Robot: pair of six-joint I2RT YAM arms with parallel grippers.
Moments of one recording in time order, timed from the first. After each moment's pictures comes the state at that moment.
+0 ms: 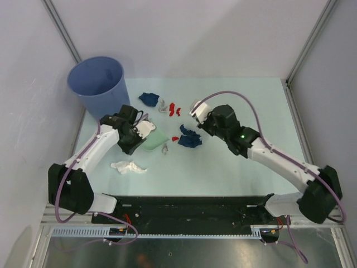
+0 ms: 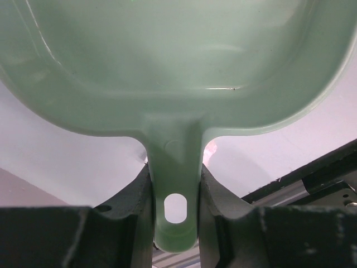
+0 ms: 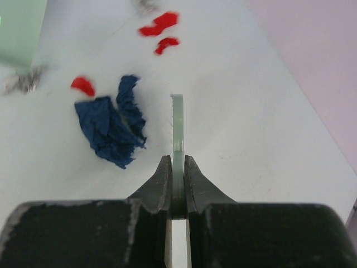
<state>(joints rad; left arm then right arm) -0.27 1.38 1.10 -1.03 0.01 0.57 0.74 1.35 1.07 -0.19 0.11 -0.48</state>
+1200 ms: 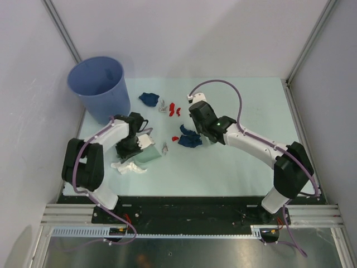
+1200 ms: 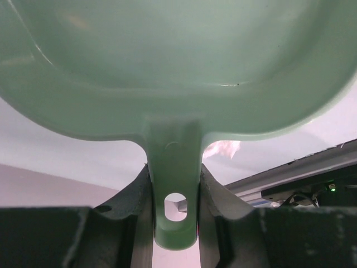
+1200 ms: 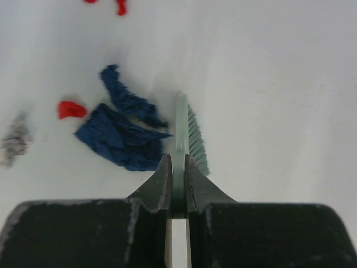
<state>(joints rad) -0.26 1.60 1.05 -1.07 -0.18 0.73 0.77 1.61 1.29 -0.41 0.47 0.16</state>
